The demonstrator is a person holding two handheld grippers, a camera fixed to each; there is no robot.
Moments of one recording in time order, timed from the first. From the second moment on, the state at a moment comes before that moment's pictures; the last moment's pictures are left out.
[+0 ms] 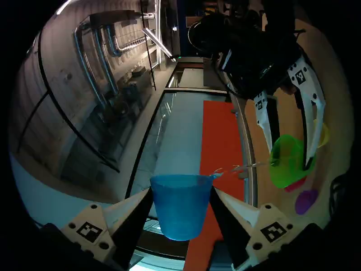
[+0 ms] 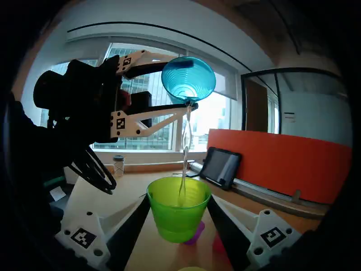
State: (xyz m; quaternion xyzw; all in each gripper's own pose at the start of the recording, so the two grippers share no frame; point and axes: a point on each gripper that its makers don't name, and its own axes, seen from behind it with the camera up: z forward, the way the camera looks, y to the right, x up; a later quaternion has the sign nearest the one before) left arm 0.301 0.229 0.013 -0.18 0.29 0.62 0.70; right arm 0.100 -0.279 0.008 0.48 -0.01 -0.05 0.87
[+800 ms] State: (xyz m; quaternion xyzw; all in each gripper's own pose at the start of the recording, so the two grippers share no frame) left arm 0.299 0.235 0.003 -0.15 0.32 0.68 0.65; right arm 0.104 -0.276 0.012 0.48 -0.01 -0.05 0.88
